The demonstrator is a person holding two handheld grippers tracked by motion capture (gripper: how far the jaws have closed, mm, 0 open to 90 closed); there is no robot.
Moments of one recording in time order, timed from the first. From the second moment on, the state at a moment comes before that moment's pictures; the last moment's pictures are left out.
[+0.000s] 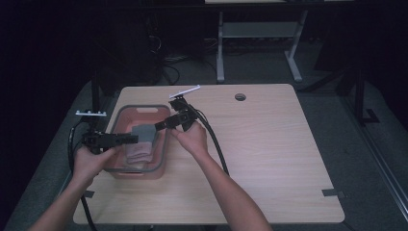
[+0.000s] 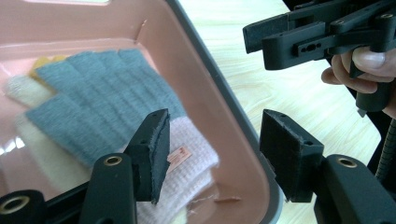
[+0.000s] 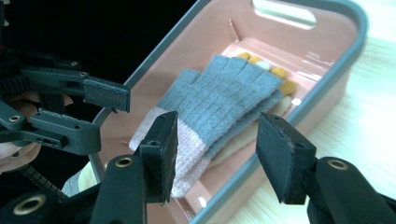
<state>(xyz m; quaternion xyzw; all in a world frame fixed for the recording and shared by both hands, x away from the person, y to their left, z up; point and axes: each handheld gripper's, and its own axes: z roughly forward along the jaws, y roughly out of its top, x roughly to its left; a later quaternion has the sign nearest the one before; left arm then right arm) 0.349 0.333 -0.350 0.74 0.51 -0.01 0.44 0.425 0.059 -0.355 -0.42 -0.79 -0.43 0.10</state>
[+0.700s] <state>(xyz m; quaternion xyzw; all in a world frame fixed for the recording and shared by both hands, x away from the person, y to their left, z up) 0.352 0.297 -0.342 0.75 0.48 -0.02 0.46 0.419 0.001 -0.343 -0.45 -0.76 -0.46 0.09</state>
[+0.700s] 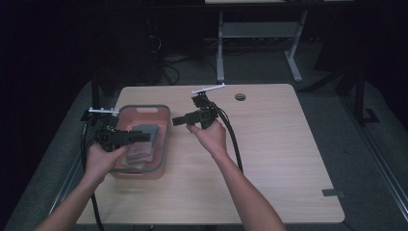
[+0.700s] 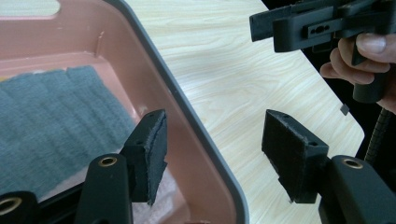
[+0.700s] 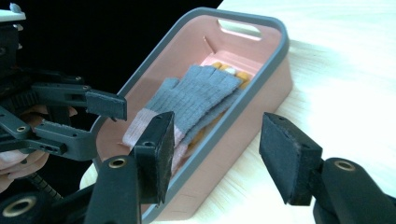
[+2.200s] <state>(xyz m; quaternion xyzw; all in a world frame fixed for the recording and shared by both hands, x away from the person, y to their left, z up) 0.358 0.222 -0.345 0.78 0.43 -0.05 0.45 0.402 -0.109 -0.366 -0.52 -0.72 -0.46 0.07</state>
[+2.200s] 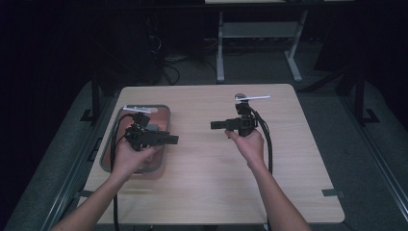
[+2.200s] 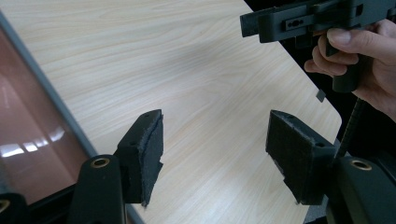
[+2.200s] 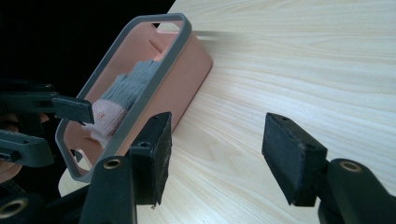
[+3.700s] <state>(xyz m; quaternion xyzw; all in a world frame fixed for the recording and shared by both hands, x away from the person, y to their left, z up) 0.341 0.132 -0.377 0.81 0.38 -0.10 0.43 0.356 -0.212 -0.410 -0.57 -0.67 -0.46 0.06</state>
